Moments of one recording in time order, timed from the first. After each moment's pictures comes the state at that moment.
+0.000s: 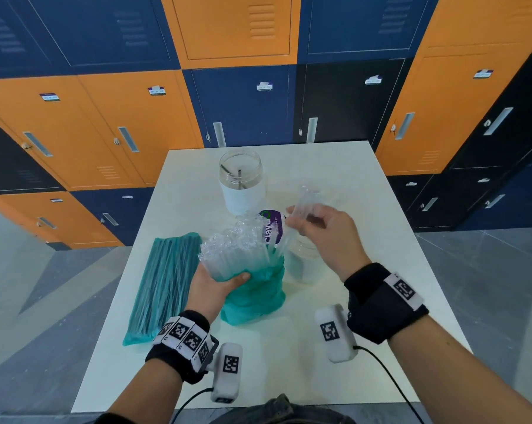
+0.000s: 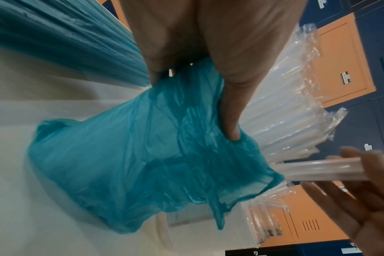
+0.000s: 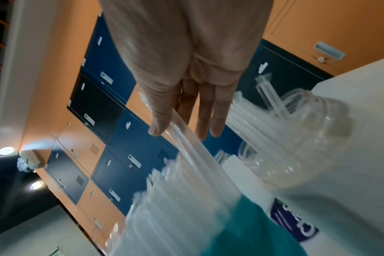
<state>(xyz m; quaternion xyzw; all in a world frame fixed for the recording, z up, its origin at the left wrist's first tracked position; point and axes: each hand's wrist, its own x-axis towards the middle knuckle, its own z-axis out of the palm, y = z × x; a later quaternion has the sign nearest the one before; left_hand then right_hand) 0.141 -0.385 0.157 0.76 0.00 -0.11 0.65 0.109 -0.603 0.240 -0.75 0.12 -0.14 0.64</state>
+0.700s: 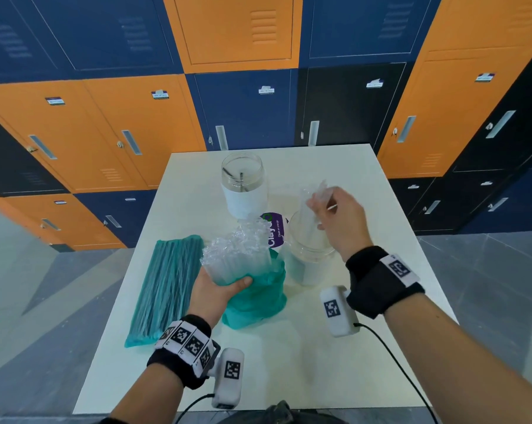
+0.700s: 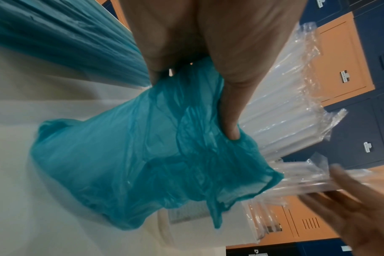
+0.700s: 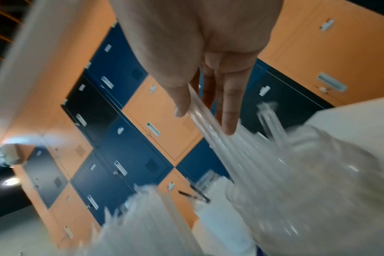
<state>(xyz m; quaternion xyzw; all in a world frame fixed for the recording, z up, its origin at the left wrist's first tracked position) 0.135 -0.387 0.164 0.76 0.01 -0.11 0.65 0.142 -0.637 0.223 -0.84 0.20 -0.17 0.48</state>
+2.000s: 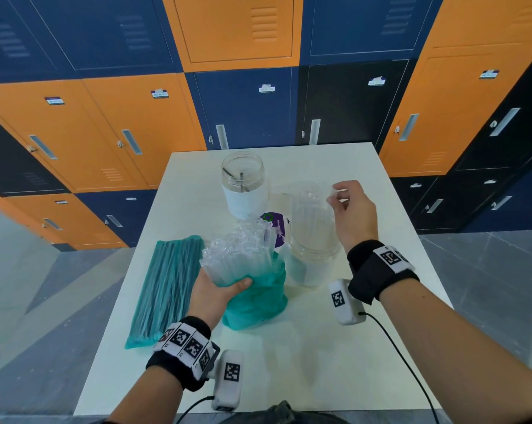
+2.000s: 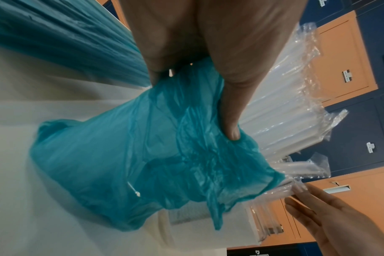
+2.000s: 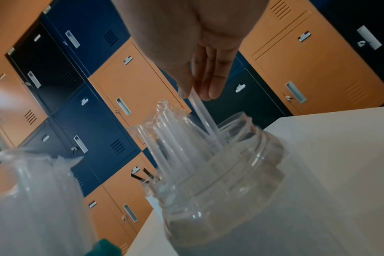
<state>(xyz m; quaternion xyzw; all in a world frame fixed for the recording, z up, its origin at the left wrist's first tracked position) 0.138 -0.386 0.161 0.76 0.03 -0.12 0.64 0.152 -0.662 0.205 -0.82 0.24 -0.24 0.46</state>
